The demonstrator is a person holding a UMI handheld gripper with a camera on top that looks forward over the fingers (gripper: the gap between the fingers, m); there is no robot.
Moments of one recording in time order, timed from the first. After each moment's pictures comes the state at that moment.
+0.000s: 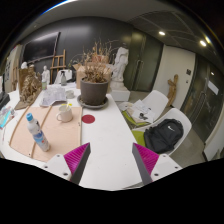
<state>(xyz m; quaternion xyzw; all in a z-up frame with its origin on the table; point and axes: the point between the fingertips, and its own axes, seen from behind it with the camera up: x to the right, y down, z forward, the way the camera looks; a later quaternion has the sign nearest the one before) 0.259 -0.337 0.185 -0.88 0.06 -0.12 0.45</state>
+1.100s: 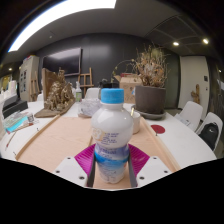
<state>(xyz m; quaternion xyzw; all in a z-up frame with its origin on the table) -0.040 -0.176 0.058 -0.82 0.01 -0.01 0.58</state>
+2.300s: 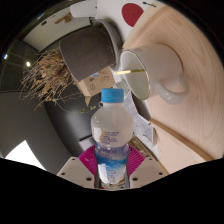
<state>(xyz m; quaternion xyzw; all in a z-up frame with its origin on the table) -0.094 0.067 0.166 -0.46 0.55 0.63 0.30</state>
